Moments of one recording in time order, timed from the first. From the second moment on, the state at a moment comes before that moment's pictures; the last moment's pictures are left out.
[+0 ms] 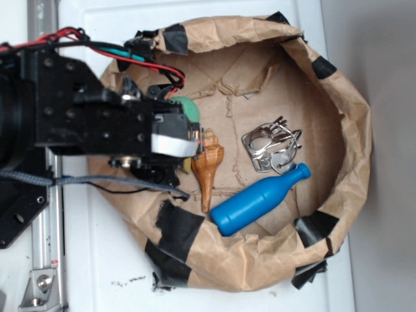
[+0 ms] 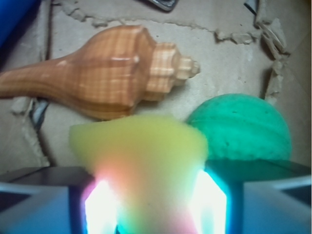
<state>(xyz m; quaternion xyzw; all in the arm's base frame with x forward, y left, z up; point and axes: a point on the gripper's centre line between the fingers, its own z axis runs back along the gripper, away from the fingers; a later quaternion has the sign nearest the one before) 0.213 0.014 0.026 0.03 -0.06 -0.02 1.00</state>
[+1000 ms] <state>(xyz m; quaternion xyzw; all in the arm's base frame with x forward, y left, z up) 0.245 0.027 0.162 0.03 -0.15 0.16 0.98</state>
